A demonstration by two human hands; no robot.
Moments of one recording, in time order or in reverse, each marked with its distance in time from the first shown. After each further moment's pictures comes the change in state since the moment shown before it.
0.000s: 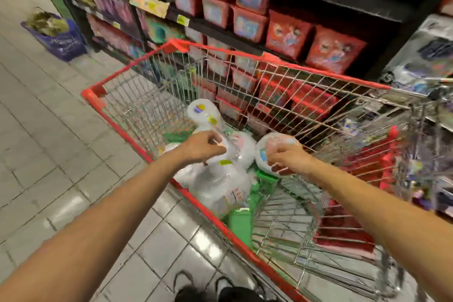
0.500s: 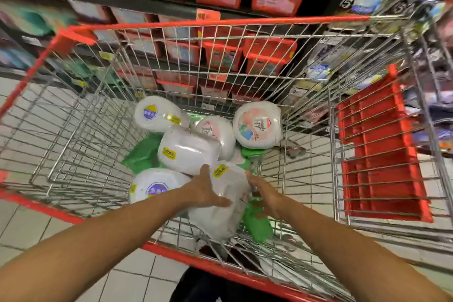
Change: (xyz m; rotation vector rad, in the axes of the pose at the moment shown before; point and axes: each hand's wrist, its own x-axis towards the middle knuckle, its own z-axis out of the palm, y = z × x) left_hand 0.093 -0.104 0.063 0.320 -0.659 -0.049; right_hand 0.040 0.059 0.140 0.756 0.063 0.621
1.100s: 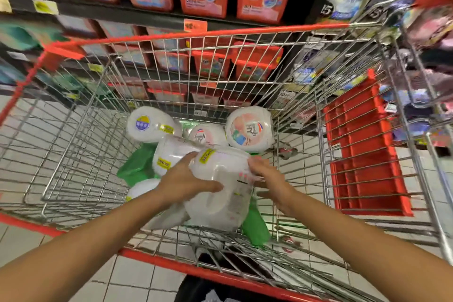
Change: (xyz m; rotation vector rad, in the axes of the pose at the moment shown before) left_hand -0.049 0.032 -0.050 -0.356 0.249 0.067; right_hand -0.049 -0.039 -0.012 0.177 0.062 -0.378
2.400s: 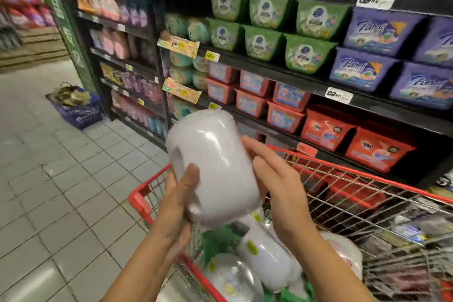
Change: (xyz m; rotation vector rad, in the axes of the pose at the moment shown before) left_hand -0.194 0.033 -0.172 -1.228 0.531 0.686; right_hand -0.130 -0.183 0.232 -0.153 -0.462 -1.026
